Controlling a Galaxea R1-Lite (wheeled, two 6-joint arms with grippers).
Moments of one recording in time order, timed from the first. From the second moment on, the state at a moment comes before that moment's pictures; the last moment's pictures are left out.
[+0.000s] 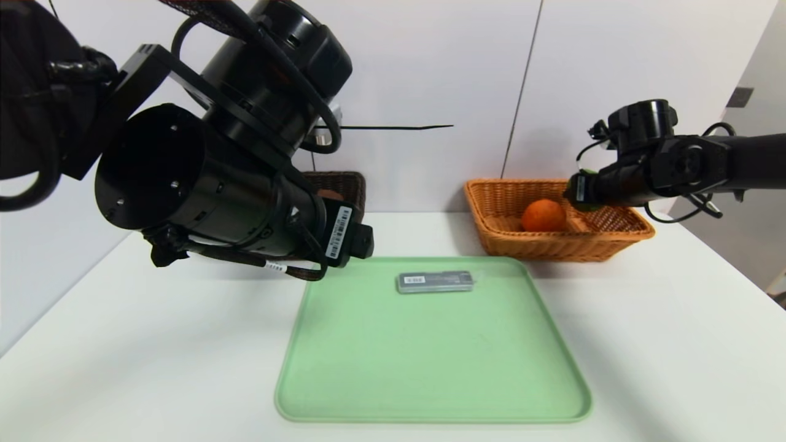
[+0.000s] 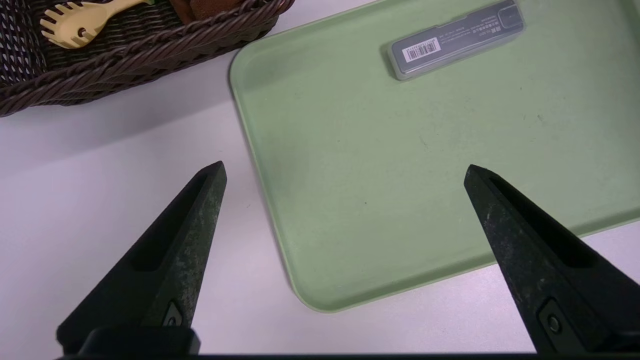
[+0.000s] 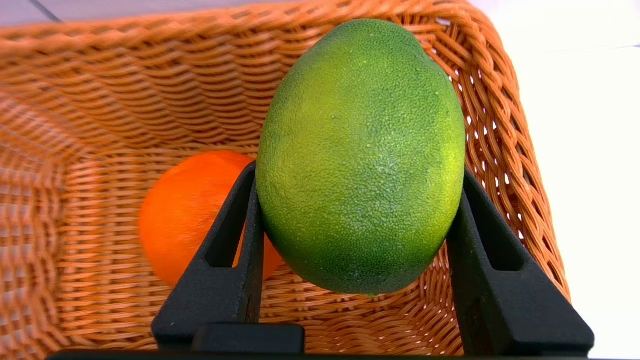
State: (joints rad) left arm -0.82 1.70 -1.68 0.75 0.40 -0.34; right arm 0.04 2.09 -1.66 0.16 -0.18 0.07
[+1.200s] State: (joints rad) left arm -0.82 1.70 -1.69 0.74 0.40 -0.34; right arm 0.05 1.92 -1.66 0.33 -0.16 0.07
